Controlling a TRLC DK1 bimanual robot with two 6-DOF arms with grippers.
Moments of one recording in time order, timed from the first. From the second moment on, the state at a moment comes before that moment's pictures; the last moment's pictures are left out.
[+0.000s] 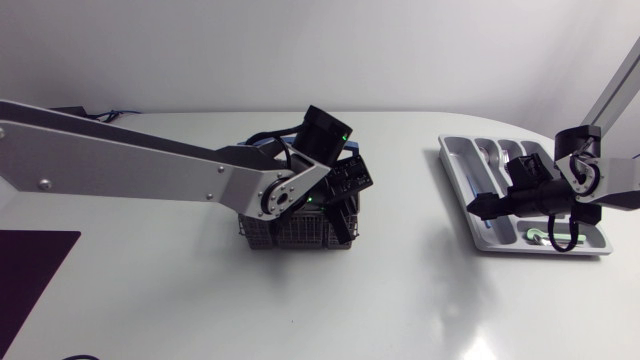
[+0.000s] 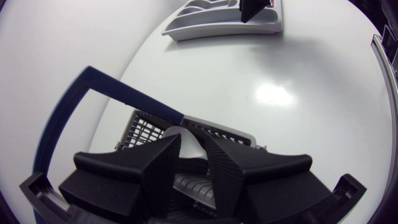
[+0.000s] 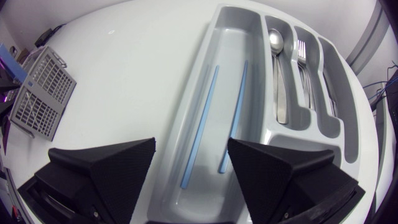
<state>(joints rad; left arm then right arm) -0.77 1.93 1.23 -0.02 -0.09 0.63 -0.29 1.76 0.89 -0.11 -0.34 -0.35</state>
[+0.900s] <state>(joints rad) -0.73 1.64 0.98 -0.01 -0.09 0.63 0.46 1.41 0.85 -0.18 -0.31 -0.41</state>
